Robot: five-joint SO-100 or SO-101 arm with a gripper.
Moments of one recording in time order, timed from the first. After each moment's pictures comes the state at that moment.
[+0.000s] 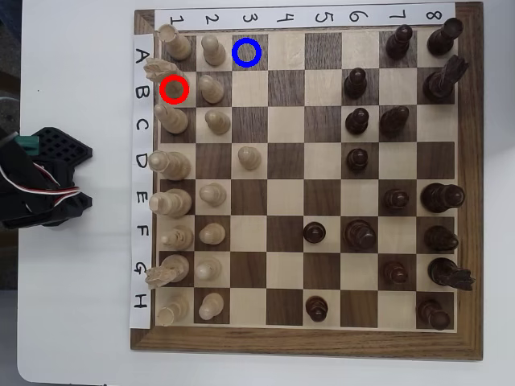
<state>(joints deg) 76.9 131.5 64.2 95.1 61.2</state>
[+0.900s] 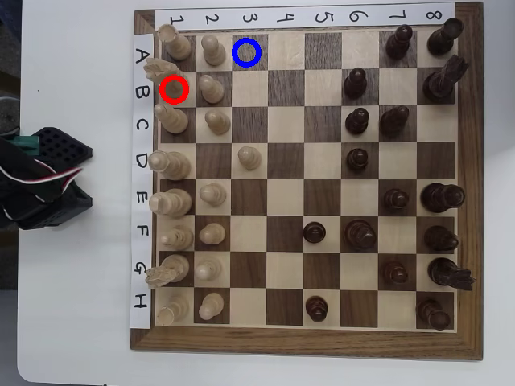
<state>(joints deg) 56.2 120.7 41.9 95.1 96.6</state>
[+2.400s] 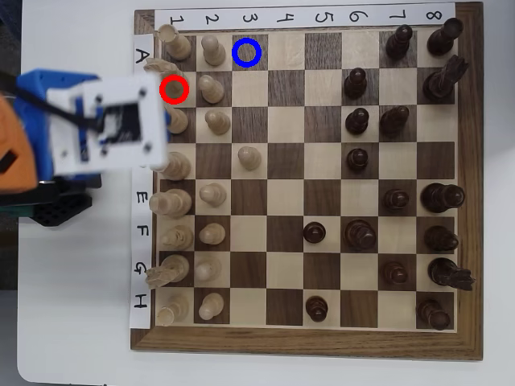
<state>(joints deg) -11.7 130.5 84.7 97.0 100.5</state>
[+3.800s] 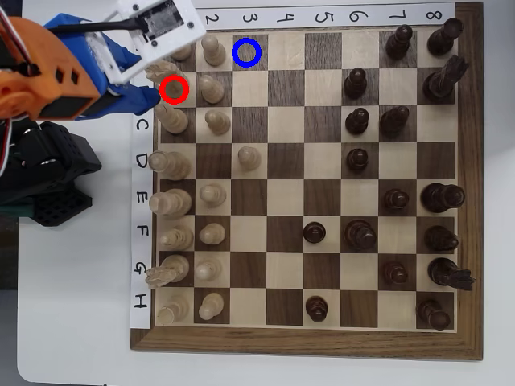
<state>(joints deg) -34.6 129.3 104.8 97.0 100.5</state>
